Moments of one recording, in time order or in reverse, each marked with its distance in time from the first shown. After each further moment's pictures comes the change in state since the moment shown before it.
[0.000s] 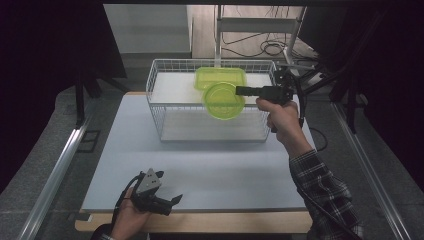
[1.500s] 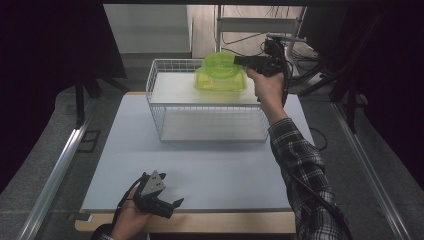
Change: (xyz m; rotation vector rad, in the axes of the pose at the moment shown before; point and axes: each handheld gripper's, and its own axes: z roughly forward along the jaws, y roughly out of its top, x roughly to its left) left arm -0.005 -0.001 0.006 0.065 -0.015 0.060; right arm -0.002 0.065 0.038 -0.148 -0.342 -0.053
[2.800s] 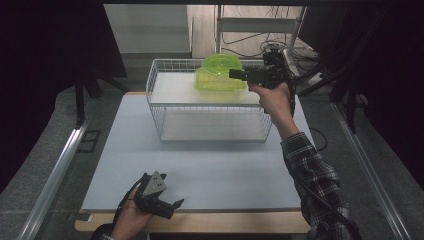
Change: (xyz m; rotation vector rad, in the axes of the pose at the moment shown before) left arm -0.001 0.000 0.001 0.019 0.004 0.009; right arm 0.006 -0.025 -0.018 0.051 0.060 -0.223
